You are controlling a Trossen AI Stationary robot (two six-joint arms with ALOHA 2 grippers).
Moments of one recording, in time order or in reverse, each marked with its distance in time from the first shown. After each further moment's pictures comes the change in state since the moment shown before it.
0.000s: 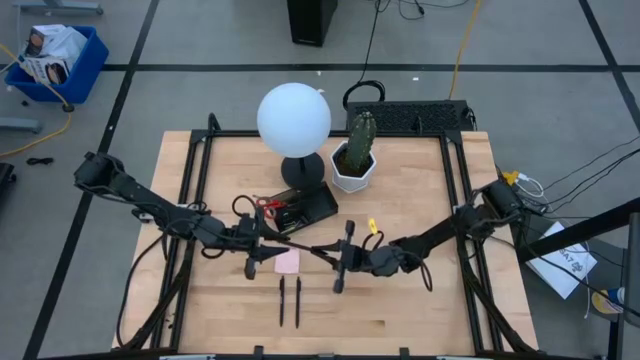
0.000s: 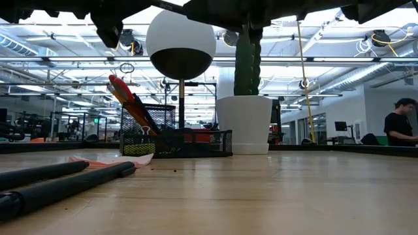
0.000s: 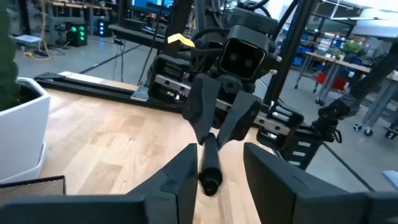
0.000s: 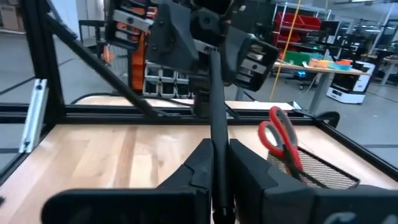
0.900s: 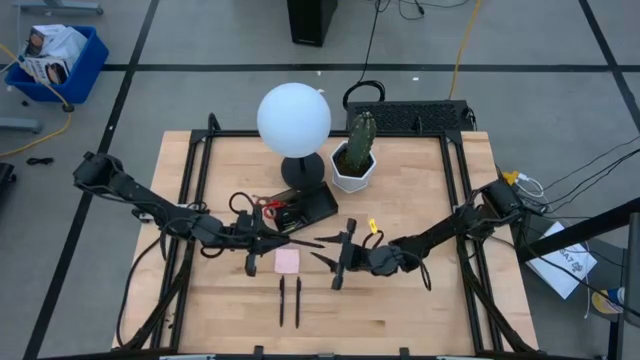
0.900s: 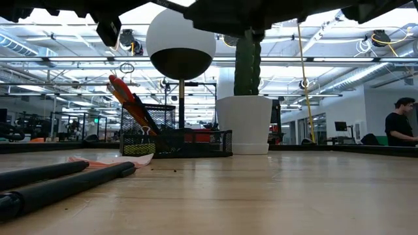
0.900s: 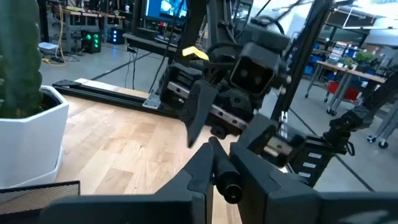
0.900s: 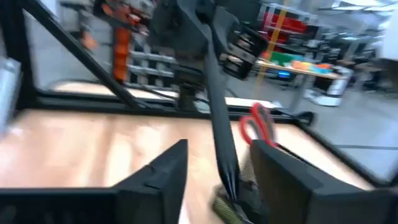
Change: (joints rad) left arm 0.001 -0.019 0.000 0.002 -0.053 0.002; right arm -0.004 0.000 0.000 -0.026 0.064 -0.061
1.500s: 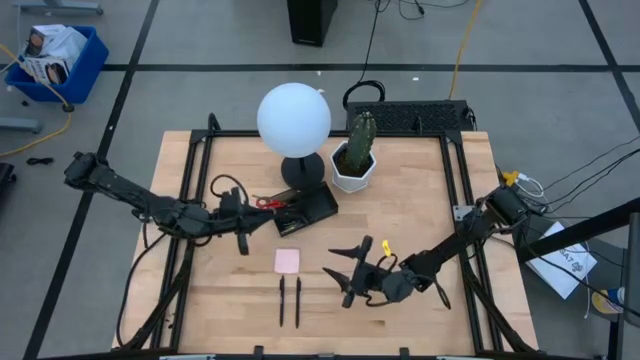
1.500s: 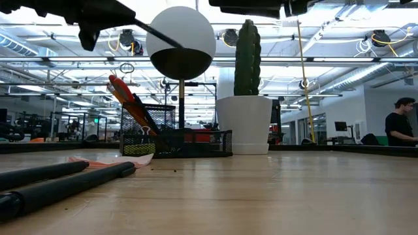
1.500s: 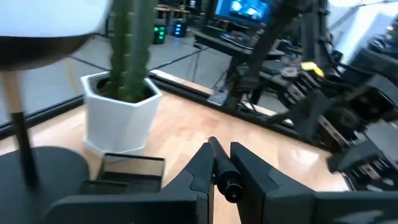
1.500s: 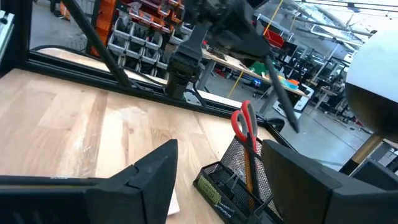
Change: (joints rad) left arm 0.030 -0.280 0.000 -0.395 -0.222 -0.112; right arm 0.170 0.000 0.000 -0.034 0.260 -0.171
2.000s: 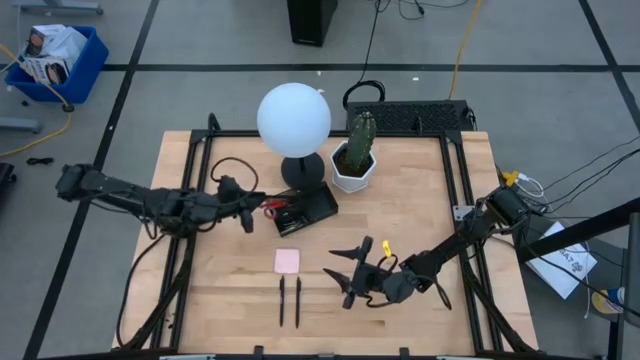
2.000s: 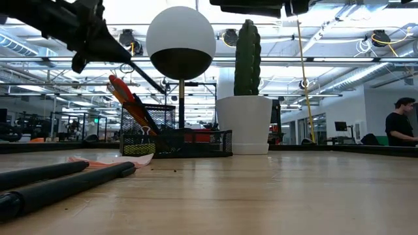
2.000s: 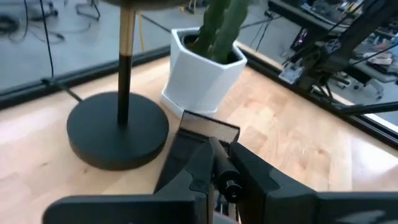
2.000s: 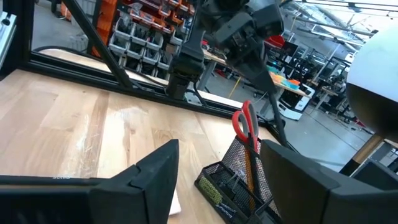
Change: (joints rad) left arm 0.204 -0.088 0.000 -0.341 0.025 -0.211; right arm 0.006 0.000 0.000 0.000 0.000 0.003
